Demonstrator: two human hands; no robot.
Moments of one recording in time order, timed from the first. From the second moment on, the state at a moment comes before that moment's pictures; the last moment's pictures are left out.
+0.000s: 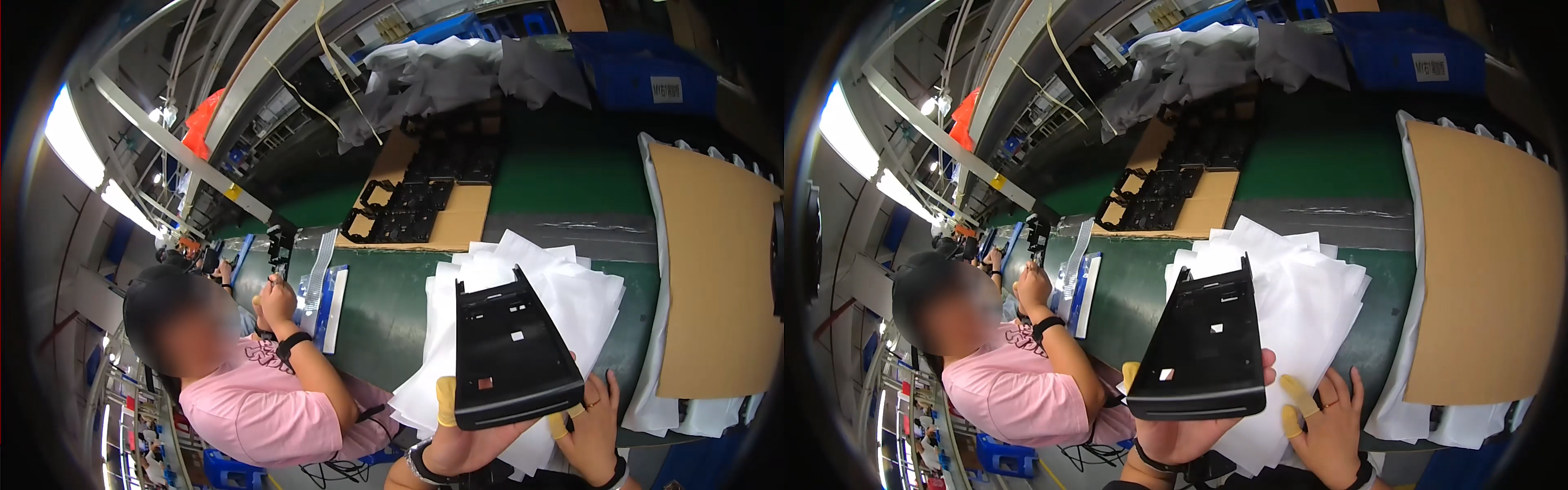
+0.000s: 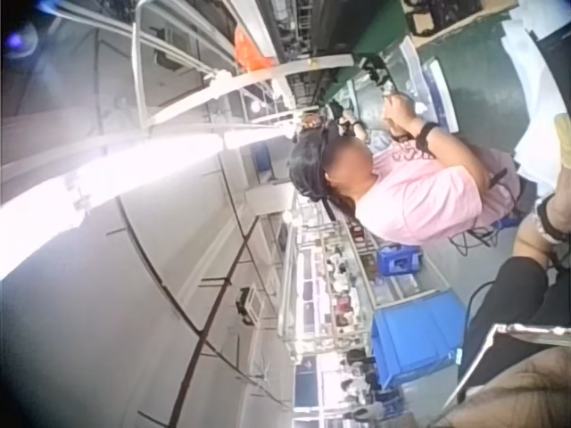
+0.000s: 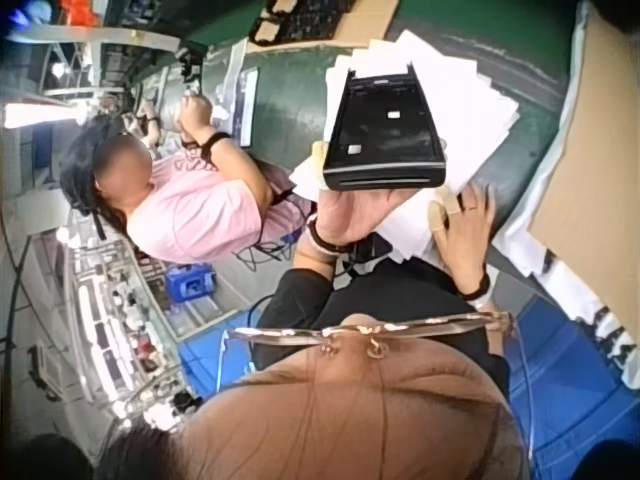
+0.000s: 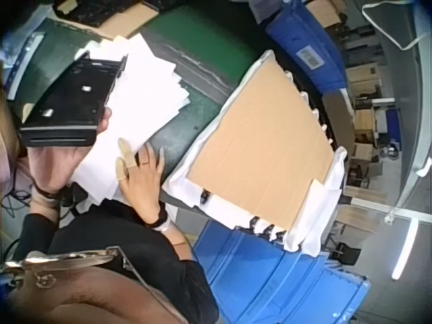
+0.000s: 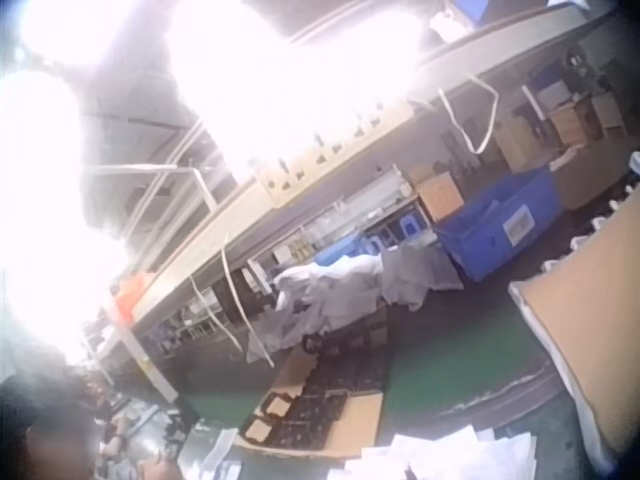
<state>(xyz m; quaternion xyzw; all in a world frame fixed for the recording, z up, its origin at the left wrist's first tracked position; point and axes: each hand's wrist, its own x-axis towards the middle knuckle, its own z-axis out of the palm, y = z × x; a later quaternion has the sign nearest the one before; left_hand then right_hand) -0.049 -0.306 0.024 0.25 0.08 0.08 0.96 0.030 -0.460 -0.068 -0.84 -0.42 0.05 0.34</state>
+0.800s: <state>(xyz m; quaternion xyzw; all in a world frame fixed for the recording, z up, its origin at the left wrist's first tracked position) -0.088 -0.254 -0.018 0.64 0.23 0.07 0.73 0.028 -0.462 -0.060 -0.82 -0.44 0.01 0.37</state>
